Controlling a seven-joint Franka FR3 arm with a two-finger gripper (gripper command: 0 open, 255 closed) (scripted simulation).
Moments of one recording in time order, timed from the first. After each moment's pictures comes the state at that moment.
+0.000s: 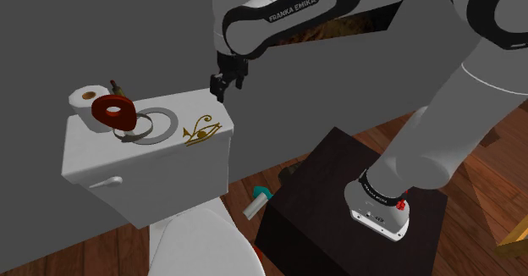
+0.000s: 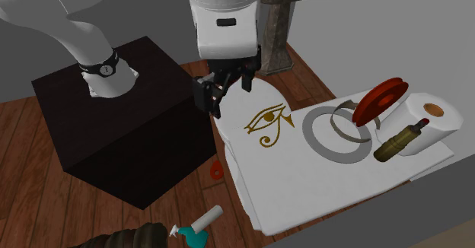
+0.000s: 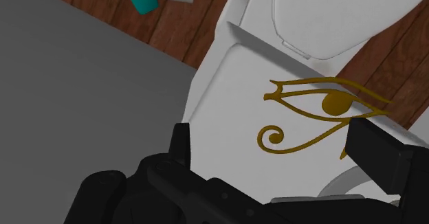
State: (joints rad) arm 0.07 0.05 0.21 -2.11 -0.01 2.18 0.17
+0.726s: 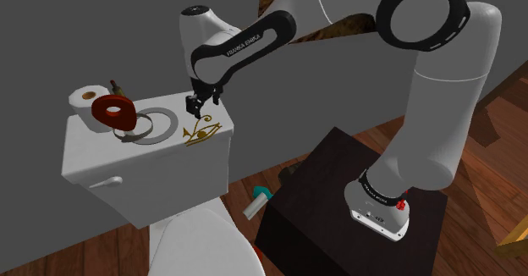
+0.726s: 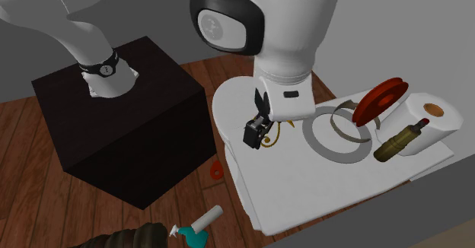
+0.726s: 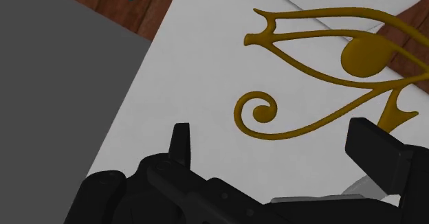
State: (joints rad) arm 0.13 0.41 0.21 -1.86 -0.12 2.26 0.26
